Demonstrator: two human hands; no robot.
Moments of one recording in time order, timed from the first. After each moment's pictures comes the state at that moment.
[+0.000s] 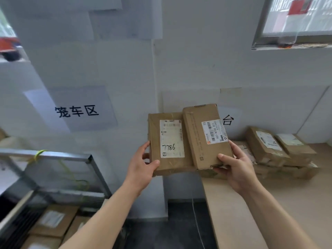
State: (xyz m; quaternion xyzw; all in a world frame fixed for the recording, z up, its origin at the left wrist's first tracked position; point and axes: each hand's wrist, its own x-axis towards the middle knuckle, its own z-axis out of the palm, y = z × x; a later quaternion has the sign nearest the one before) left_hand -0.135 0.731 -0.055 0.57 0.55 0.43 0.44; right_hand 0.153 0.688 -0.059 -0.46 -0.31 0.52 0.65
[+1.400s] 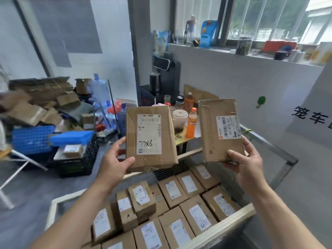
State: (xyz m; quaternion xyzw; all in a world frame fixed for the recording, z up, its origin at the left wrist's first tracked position) left_hand -0.652 0.269 -0.036 0.23 0.75 0.61 0.11; right_hand -0.417 0.561 -0.032 -0.24 -0.52 0.71 0.40
